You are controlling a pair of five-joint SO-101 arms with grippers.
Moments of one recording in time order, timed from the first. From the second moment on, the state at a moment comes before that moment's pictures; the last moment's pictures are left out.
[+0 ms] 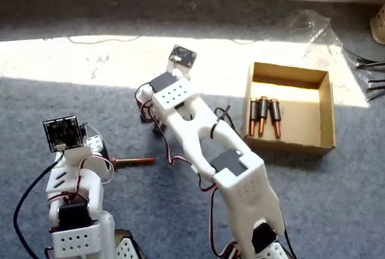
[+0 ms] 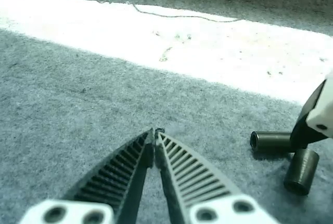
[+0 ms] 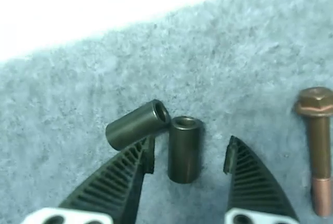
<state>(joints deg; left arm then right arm) -16.3 -103.4 93.8 46.3 7.1 -41.2 32.9 -19.9 69.1 -53.3</state>
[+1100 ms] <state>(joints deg) -15.9 -103.4 94.3 46.0 7.1 -42.4 34.8 -21.6 69.1 -53.3</state>
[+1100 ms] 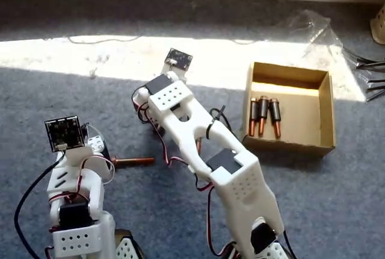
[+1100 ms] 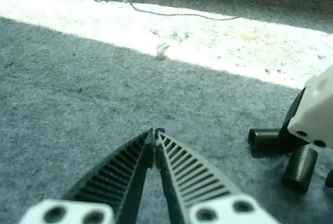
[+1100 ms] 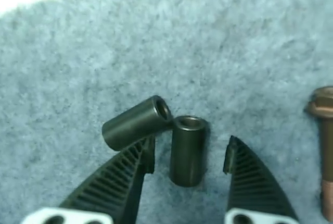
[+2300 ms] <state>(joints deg) -15.9 -103.4 94.3 46.0 7.1 -42.3 38.5 -21.4 71.4 -53.3</state>
